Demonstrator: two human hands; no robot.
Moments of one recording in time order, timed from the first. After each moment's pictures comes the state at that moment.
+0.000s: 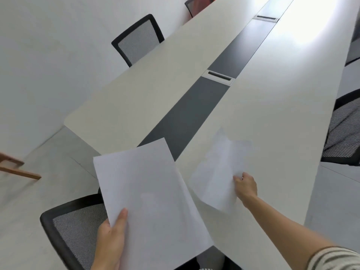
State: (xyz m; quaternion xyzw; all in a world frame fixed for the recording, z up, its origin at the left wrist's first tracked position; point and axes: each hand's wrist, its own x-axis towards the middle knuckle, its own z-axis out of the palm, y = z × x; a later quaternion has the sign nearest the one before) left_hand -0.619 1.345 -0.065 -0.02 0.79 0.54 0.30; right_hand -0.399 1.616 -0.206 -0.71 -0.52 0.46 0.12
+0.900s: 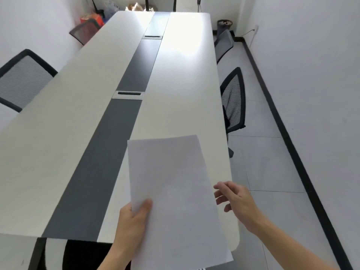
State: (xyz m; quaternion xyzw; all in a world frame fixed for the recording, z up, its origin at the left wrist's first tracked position) left_hand -0.518 1.461 -0.044 0.29 0.68 0.41 0.54; right_hand -0.255 1.503 -0.069 -0.64 -0.41 0.56 0.33
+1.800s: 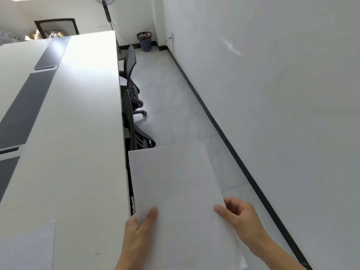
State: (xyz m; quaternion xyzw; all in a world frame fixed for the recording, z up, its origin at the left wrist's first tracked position) left_hand -0.129 1.585 -0.073 0.39 0.63 0.33 0.59; right_hand 0.109 1.515 -0.069 -0.64 -0.26 0.53 0.48
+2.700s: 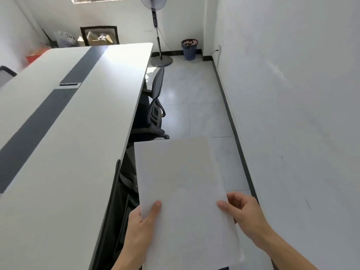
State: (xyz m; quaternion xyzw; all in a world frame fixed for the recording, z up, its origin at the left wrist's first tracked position) left_hand 0.079 2.015 -0.039 0.31 0.65 0.42 0.55; right_hand 0.328 2.024 -0.058 -0.60 -0.38 0.59 0.39
